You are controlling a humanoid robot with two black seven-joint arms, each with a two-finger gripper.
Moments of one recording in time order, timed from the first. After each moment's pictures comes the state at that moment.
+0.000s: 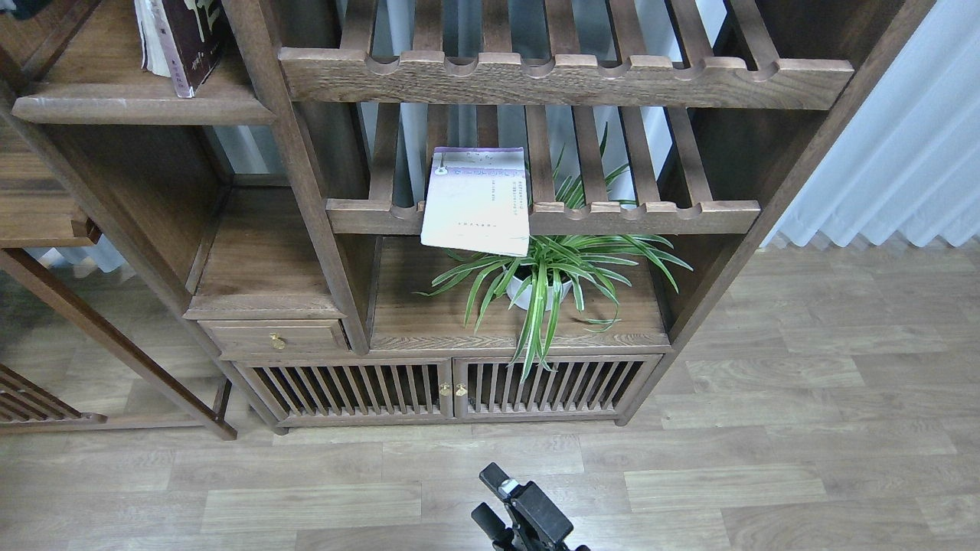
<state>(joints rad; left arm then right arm) -0.64 0.73 -1.36 -1.14 0.27 -0.49 0.34 -0.36 0.01 0.85 1.25 0.19 0.58 -0.15</state>
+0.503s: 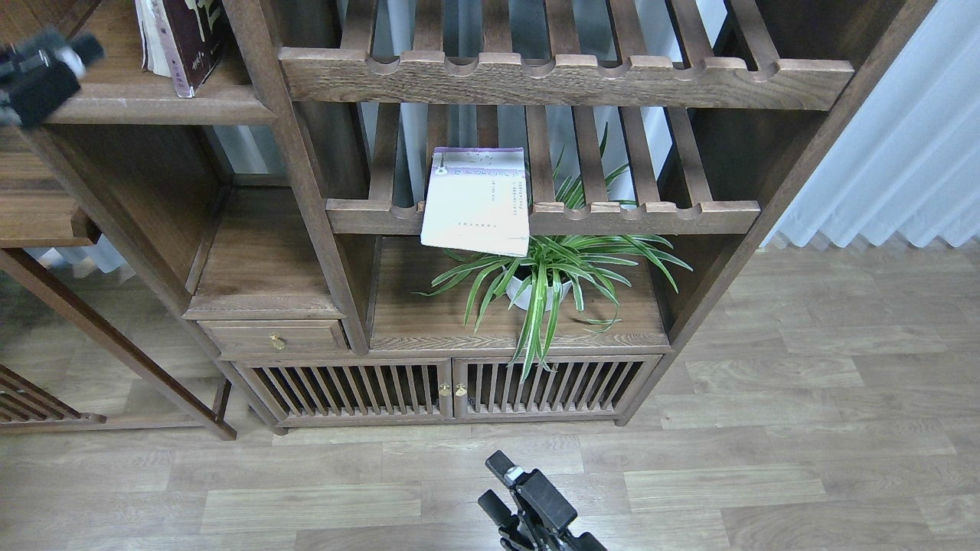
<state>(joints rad) -0.17 0.61 -1.49 -1.30 0.18 -0.49 0.34 -0.28 0.02 0.86 1.19 0.19 0.58 -0.14</state>
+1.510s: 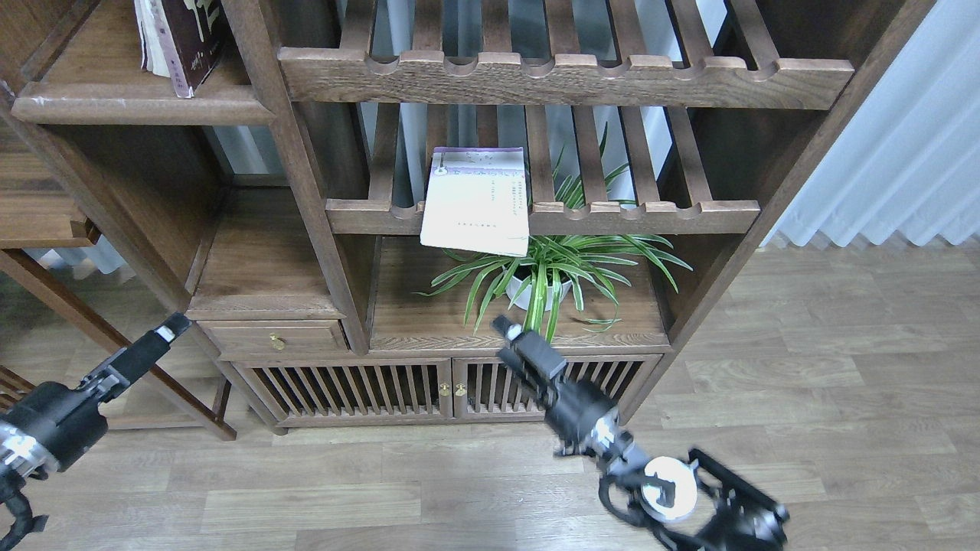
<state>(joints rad) 0.16 0.42 -1.53 -1.26 0.15 -0.49 0.33 0.30 0.01 0.86 0.87 0.19 0.48 0.00</state>
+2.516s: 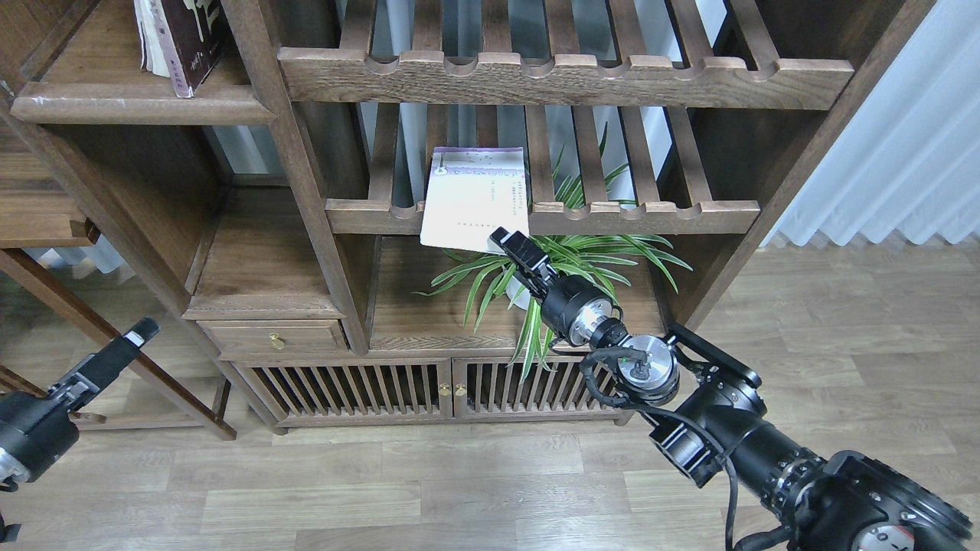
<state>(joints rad) 0.17 0.42 -1.59 -1.26 0.16 -0.49 0.34 0.60 0.01 0.73 0.72 0.28 0.24 0.00</state>
